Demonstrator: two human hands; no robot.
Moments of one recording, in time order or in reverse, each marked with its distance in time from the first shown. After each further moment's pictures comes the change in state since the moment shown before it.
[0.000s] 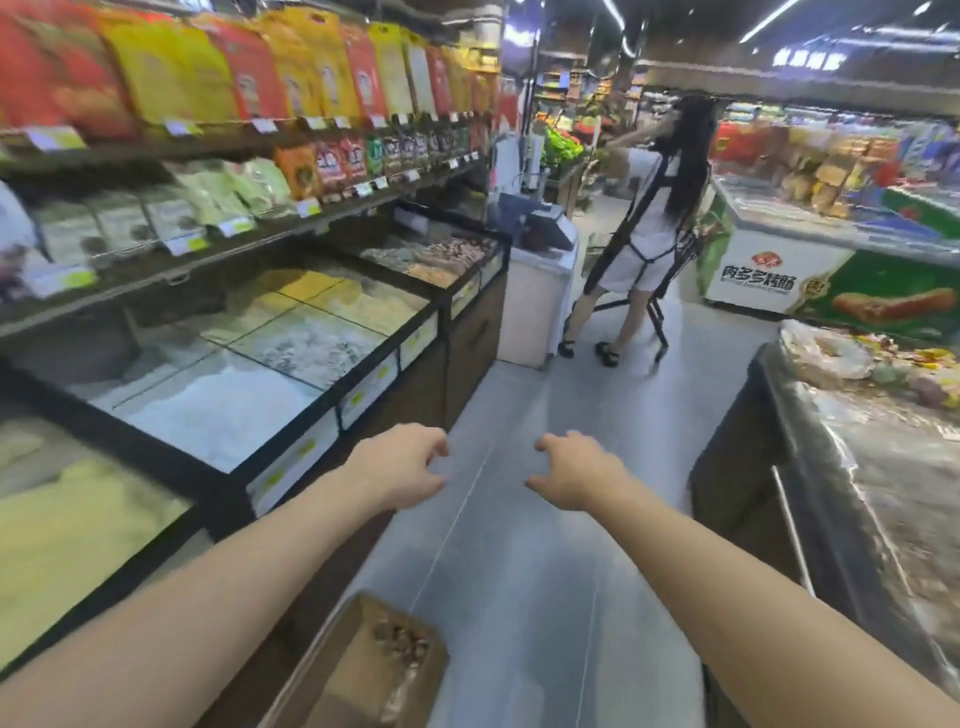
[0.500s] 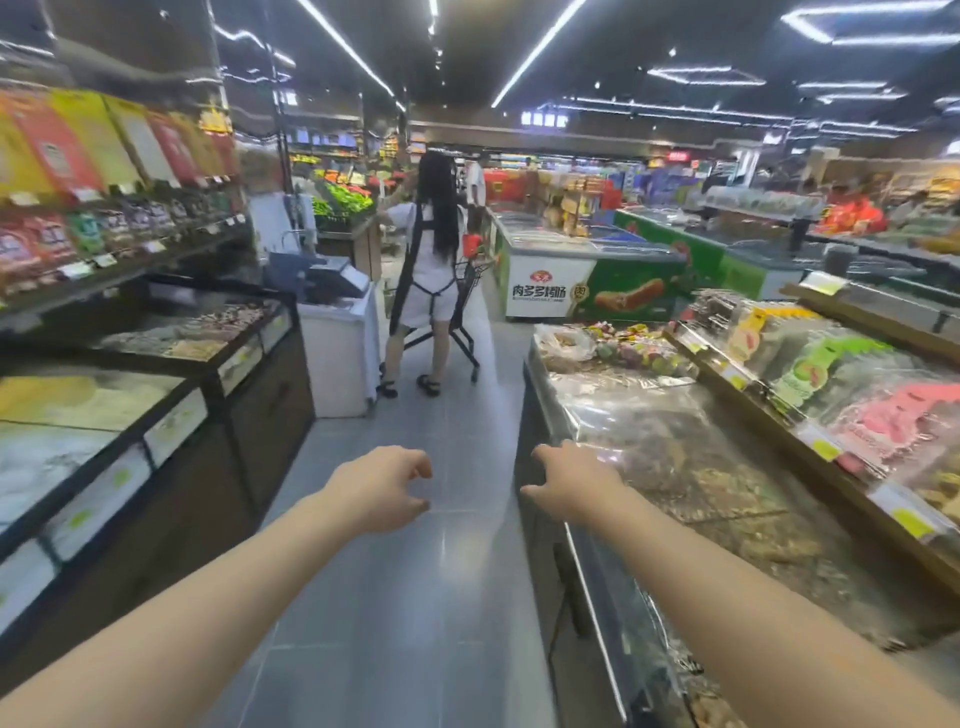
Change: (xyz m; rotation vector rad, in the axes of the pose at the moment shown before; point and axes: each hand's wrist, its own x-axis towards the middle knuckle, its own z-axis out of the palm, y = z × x) left_hand 0.032 0.353 0.028 0.064 -0.016 0.362; right_hand -0.180 0.335 -0.057 0.078 0.160 0.375
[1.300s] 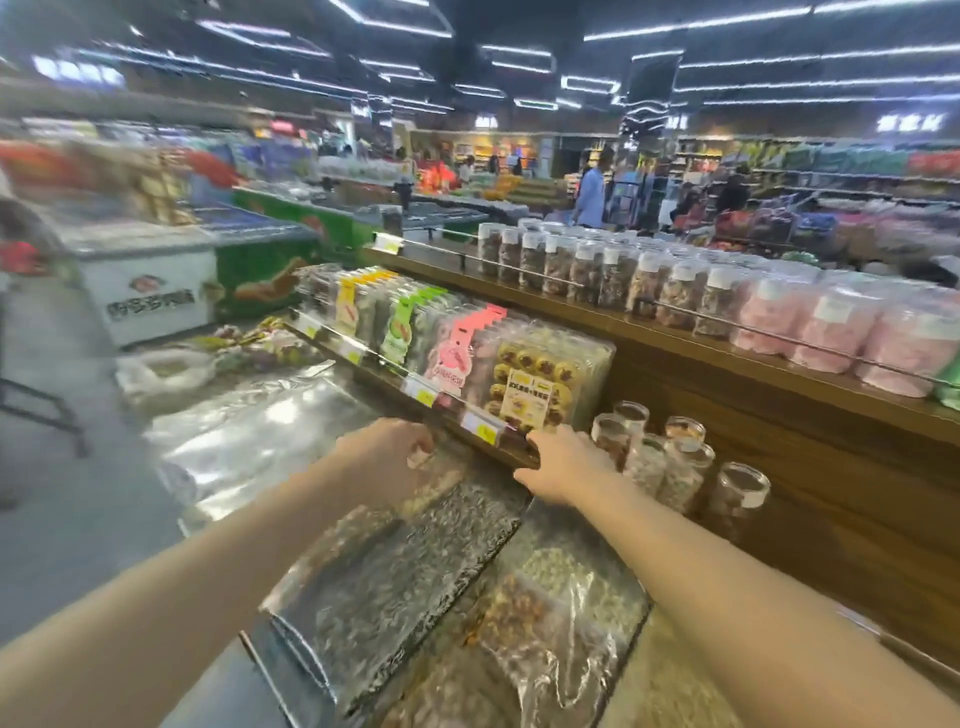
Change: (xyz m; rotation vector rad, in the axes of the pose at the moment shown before) left_hand 0.157 0.480 0.074 0.082 -0.130 0.817; right_hand -0.154 0.430 -0.027 0.101 0.147 0.793
